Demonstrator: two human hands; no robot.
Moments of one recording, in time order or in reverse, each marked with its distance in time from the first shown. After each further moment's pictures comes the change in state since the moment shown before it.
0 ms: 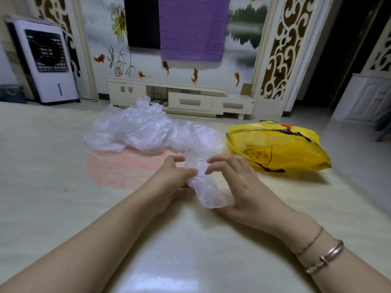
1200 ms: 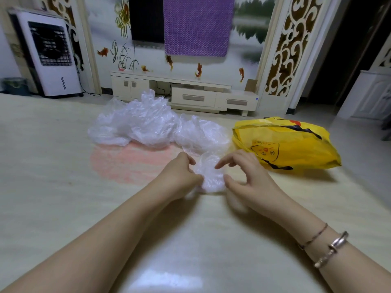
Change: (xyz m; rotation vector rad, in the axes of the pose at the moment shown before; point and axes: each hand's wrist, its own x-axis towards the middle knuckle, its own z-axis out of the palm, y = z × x) left_hand 0.002 -0.002 -0.003 0.664 0.039 0.113; right_hand 0.012 0.004 0.010 0.312 0.103 0.296
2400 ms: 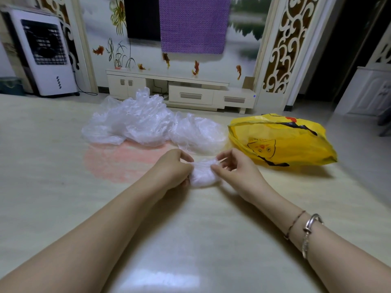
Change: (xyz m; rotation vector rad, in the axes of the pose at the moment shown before) left_hand 0.019 -0.005 0.001 -0.155 0.031 -0.086; right_hand 0.019 0.011 0.019 0.352 0.104 0.362
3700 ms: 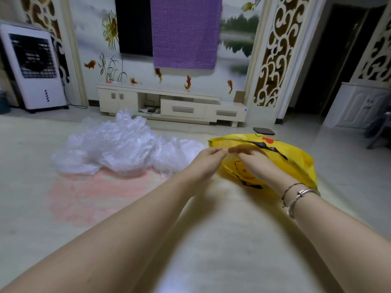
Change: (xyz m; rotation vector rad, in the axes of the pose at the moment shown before) left_hand 0.077 0.077 0.066 -0.337 -0.207 0.126; right_hand 0.115 0.032 -0.080 -0.259 -0.028 0.097
